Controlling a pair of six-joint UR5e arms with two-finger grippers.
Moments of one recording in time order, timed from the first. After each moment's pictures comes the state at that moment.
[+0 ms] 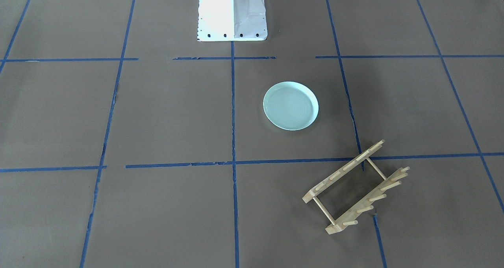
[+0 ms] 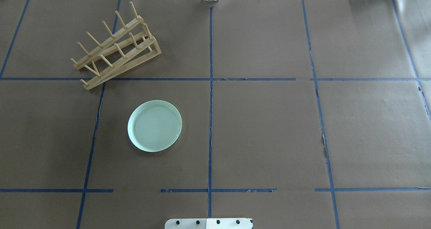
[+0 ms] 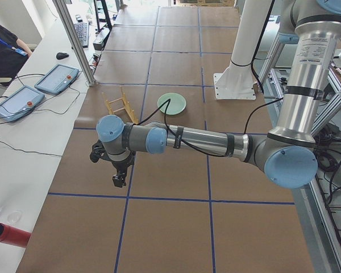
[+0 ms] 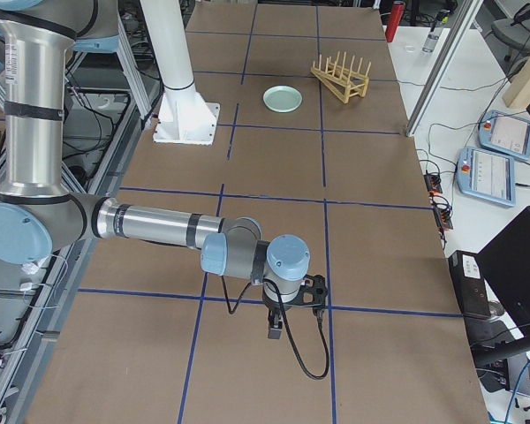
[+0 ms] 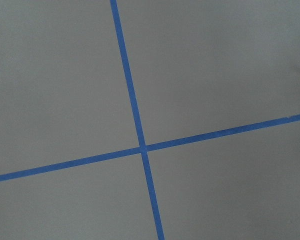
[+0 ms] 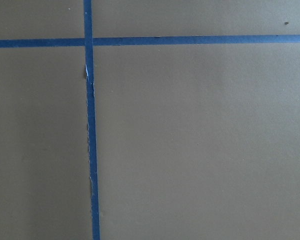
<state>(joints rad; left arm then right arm) -1.53 -1.74 -1.54 -1.52 -2.36 0.12 1.62 -1.68 1.60 -1.60 2.30 -0.07</state>
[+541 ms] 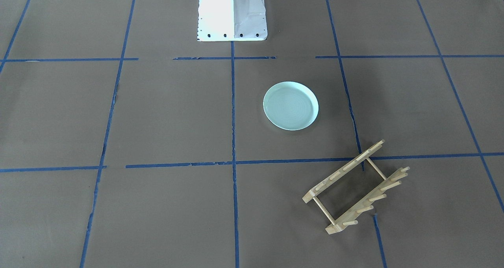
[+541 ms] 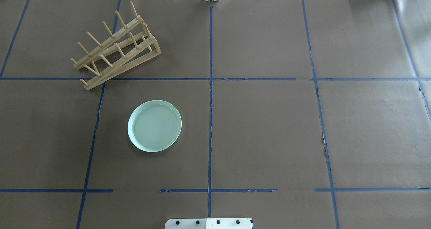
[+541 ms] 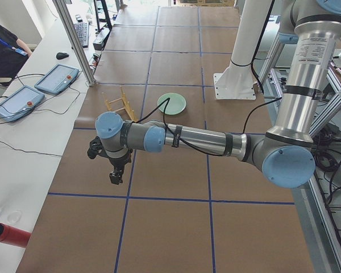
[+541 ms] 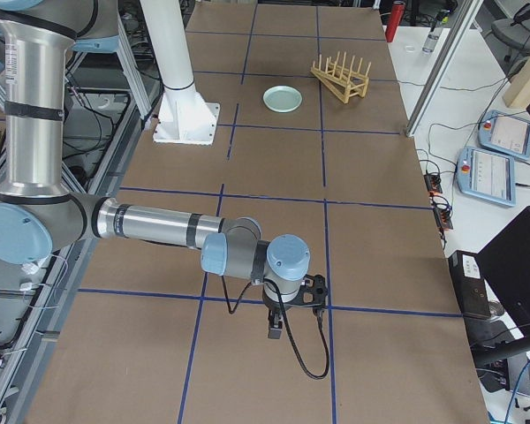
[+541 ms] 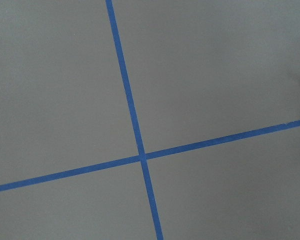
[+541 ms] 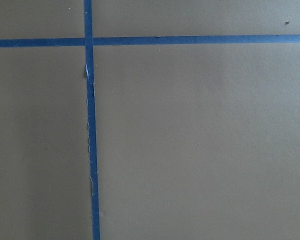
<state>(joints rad) -1.53 -1.75 -1.56 -1.57 -2.36 0.05 1.62 -1.68 1.60 -1.60 2.30 -0.07</state>
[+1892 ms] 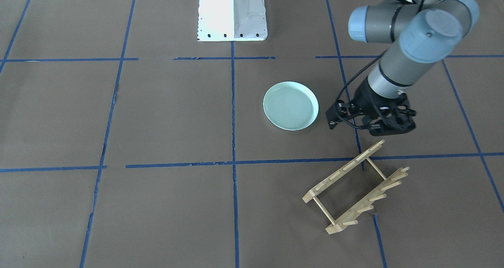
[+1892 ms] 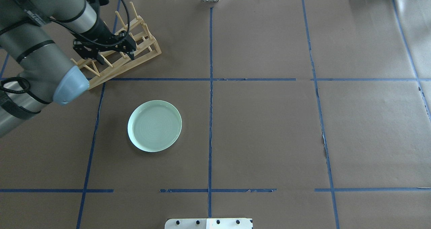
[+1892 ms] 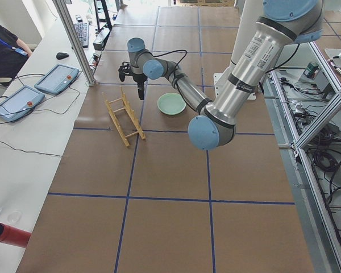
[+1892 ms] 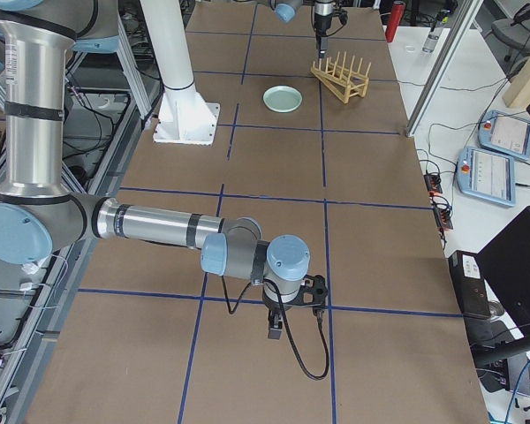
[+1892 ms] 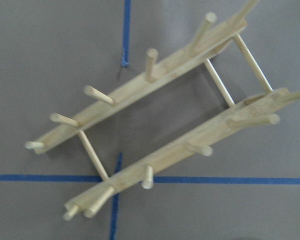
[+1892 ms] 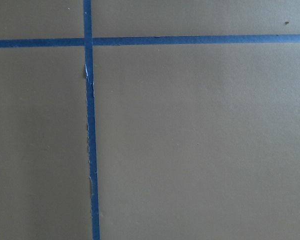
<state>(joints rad) -0.90 -2.18 -1.69 -1.54 -2.20 -1.08 1.62 -1.68 1.60 -1.60 2.30 -0.07</state>
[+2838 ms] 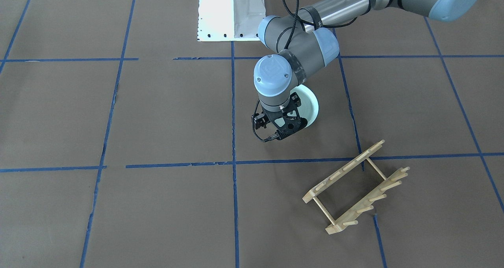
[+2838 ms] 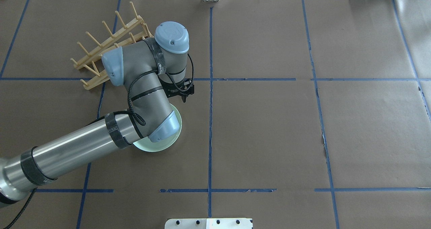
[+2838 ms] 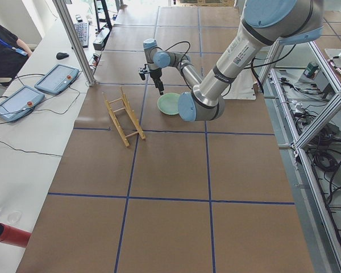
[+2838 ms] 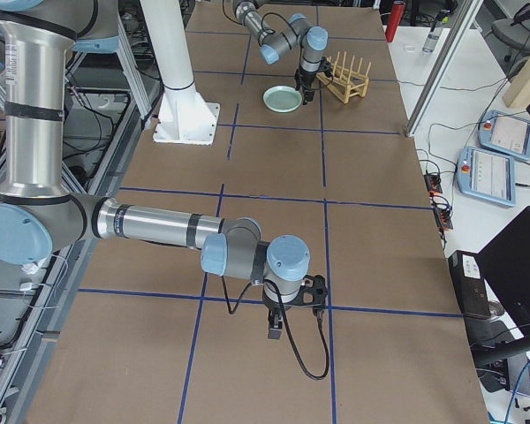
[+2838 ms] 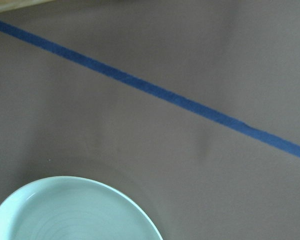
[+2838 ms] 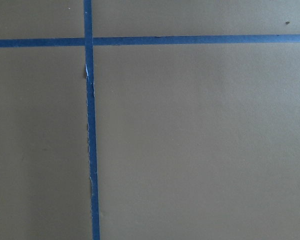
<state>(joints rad) -0.62 -2.44 -1.36 -1.36 -2.03 -1.42 1.62 -1.68 1.60 -1.60 2.30 -0.07</state>
